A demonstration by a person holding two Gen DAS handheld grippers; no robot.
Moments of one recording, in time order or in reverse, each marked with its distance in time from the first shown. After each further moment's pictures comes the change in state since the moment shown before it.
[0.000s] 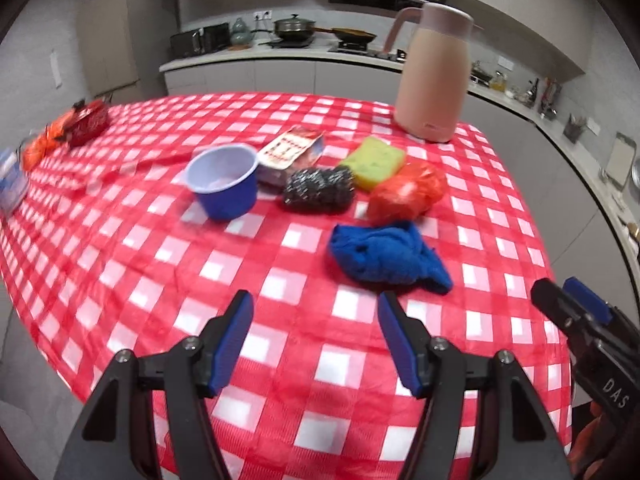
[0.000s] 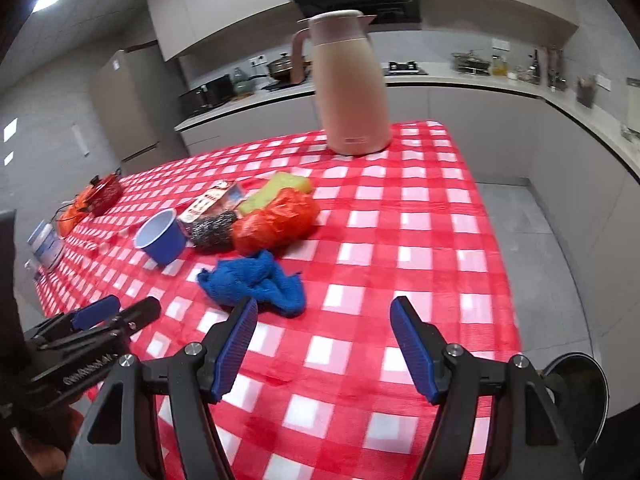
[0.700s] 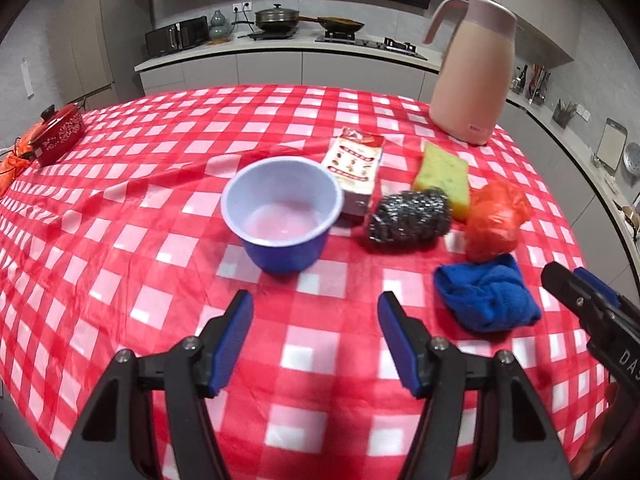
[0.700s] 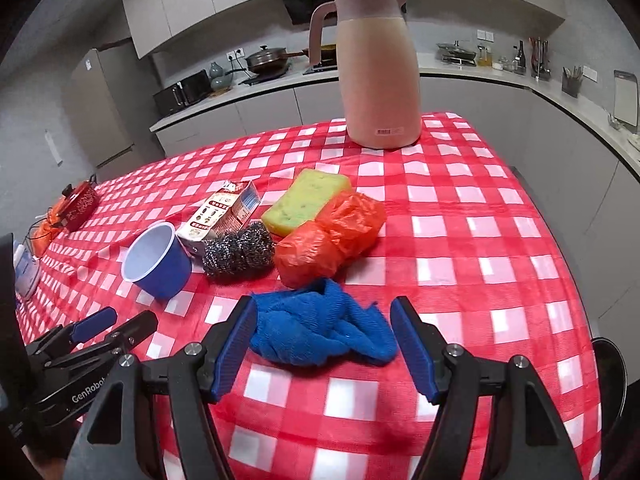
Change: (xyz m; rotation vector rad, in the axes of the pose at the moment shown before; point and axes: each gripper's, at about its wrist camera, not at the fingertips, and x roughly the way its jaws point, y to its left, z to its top) left arm 0.069 0.085 0.054 0.106 0.033 -0.071; right arm 0.075 0.081 0.028 0.084 0.027 -0.116
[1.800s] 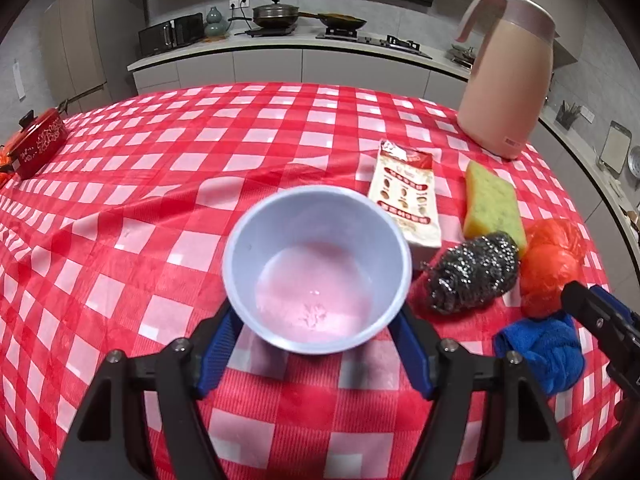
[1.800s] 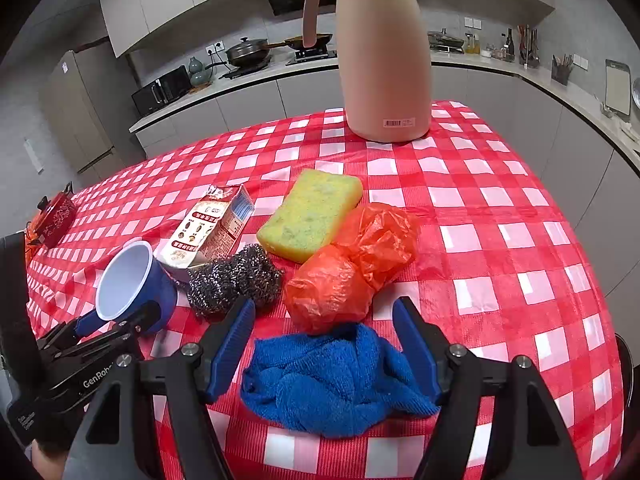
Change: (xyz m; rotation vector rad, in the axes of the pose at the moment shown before) left arm 0.054 0.024 0.039 0.005 -0.001 -0.011; right arm 0.051 0.018 0.025 0.036 0.028 -0.045
